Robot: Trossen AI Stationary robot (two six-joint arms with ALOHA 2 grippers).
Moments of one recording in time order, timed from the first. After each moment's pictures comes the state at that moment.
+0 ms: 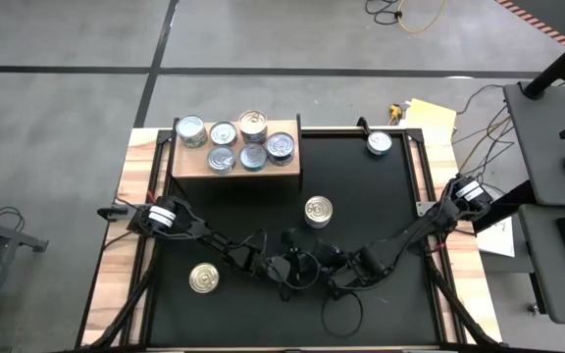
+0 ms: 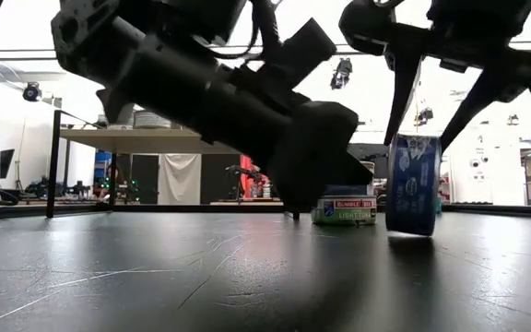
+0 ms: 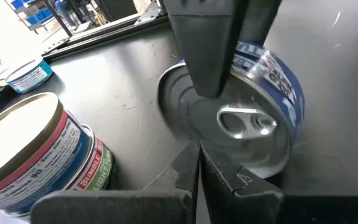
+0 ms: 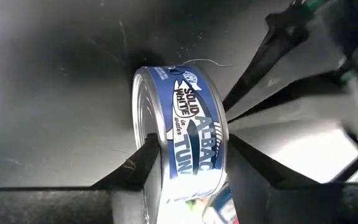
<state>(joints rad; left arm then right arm) -0.37 2.17 1.13 0.62 -0.61 0.07 0.52 1.78 1.24 -0.79 0.41 -0.67</state>
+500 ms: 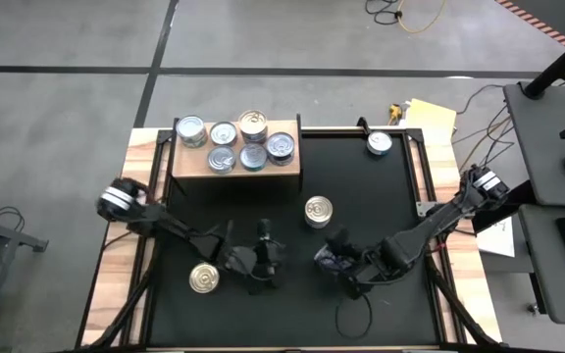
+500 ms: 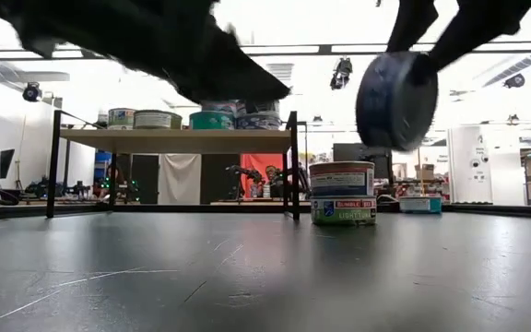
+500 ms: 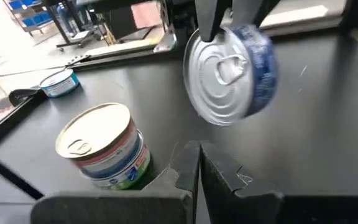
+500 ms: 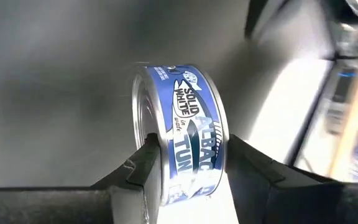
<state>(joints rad) -0.42 1.79 0.84 0.61 -0.62 -0.01 0.57 1.62 1.26 -0.85 0.54 -0.29</state>
